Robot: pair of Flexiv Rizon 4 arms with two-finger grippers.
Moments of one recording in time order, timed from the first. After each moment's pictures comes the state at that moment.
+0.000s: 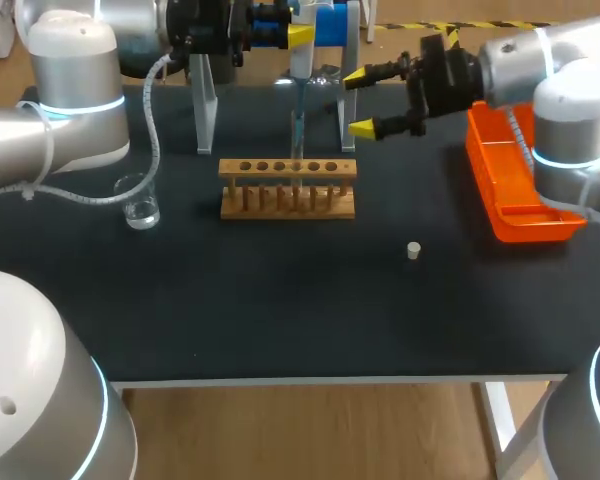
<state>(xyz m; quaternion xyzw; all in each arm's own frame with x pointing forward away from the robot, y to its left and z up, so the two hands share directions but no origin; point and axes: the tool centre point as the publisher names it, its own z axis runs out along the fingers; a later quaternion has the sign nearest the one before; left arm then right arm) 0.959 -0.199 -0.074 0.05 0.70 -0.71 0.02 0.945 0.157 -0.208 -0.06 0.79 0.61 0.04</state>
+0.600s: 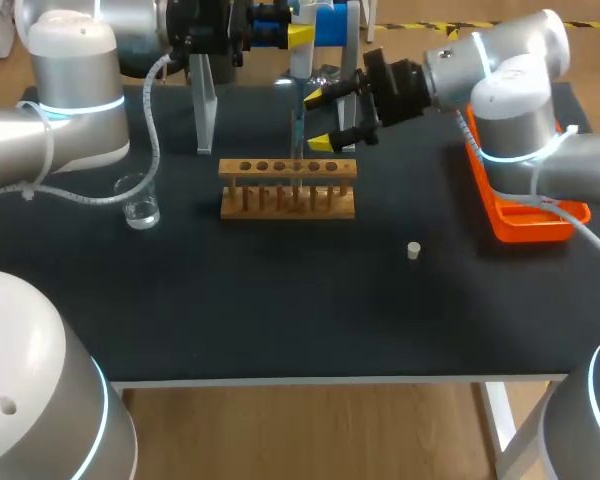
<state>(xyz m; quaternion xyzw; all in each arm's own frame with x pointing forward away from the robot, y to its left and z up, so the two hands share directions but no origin) 0.960 -0.199 -0.074 0.05 0.70 -0.71 0.02 0.970 0.211 -0.263 -0.05 0.82 0.57 0.01</state>
